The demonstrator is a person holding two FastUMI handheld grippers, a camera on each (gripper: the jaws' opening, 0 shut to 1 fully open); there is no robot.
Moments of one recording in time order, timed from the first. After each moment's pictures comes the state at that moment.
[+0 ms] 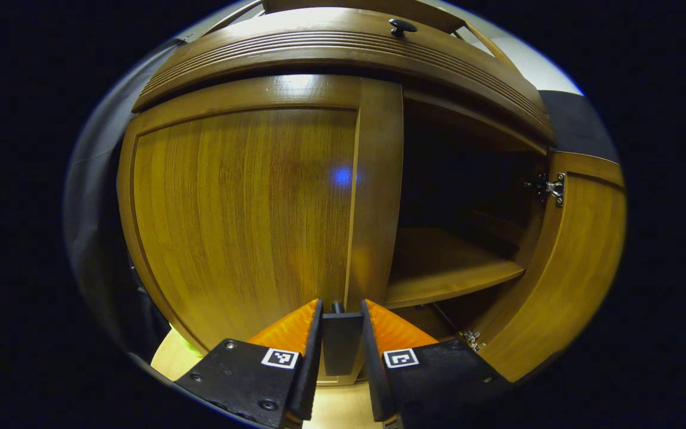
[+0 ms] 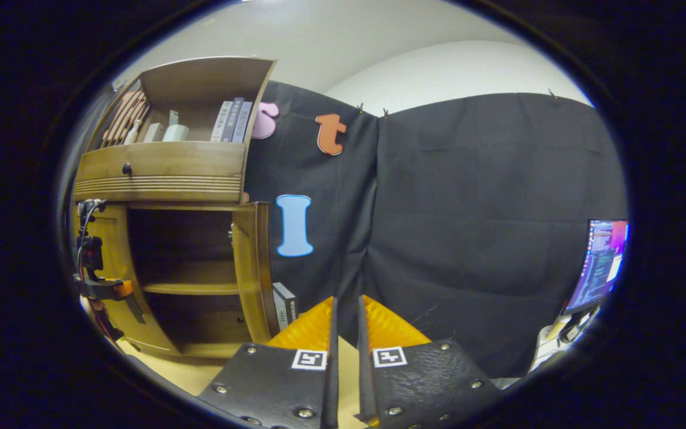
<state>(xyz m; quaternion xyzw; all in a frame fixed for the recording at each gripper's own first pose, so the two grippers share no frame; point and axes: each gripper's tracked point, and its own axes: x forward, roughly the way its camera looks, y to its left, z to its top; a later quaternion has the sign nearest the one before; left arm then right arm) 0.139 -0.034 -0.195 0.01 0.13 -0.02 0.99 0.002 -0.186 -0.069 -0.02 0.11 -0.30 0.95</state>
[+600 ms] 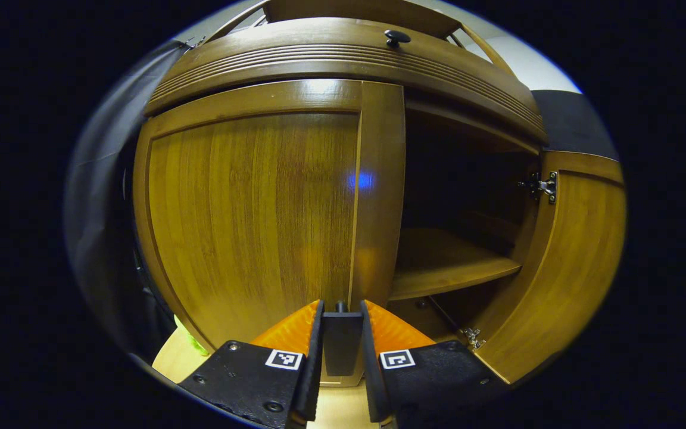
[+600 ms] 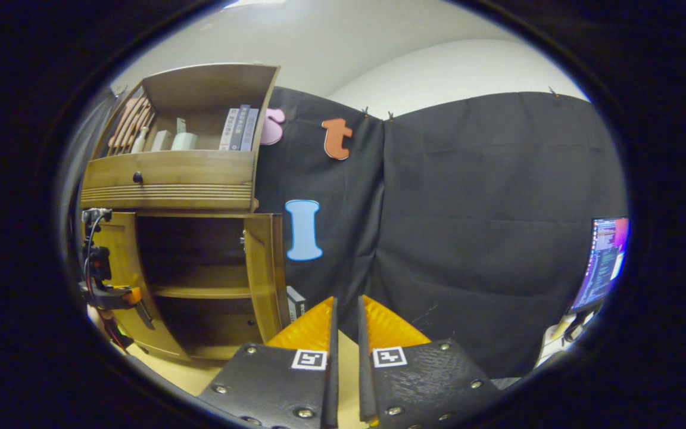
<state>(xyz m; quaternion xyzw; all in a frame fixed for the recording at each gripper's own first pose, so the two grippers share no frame) 0.116 -0.031 -0.192 0.01 0.13 -0.02 0.99 0.004 -0.167 -0.060 -0.01 0.10 -0.27 0.96</state>
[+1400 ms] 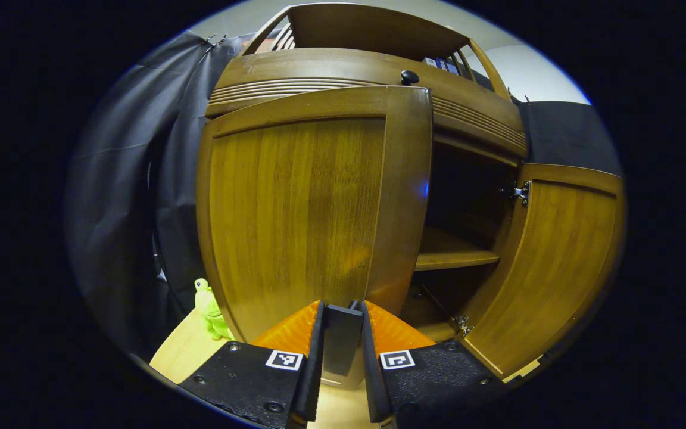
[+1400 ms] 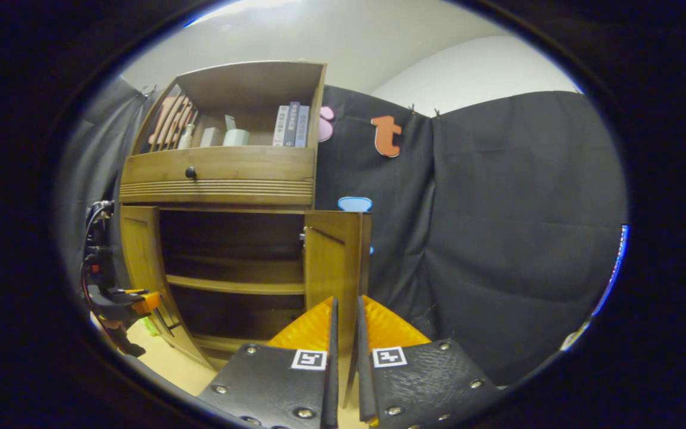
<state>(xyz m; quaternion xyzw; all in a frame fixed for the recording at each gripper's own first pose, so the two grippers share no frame) 0.026 -0.003 -0.181 -0.01 0.12 0.00 0.99 0.034 -0.096 -0.068 0.00 0.11 -0.15 0.98</state>
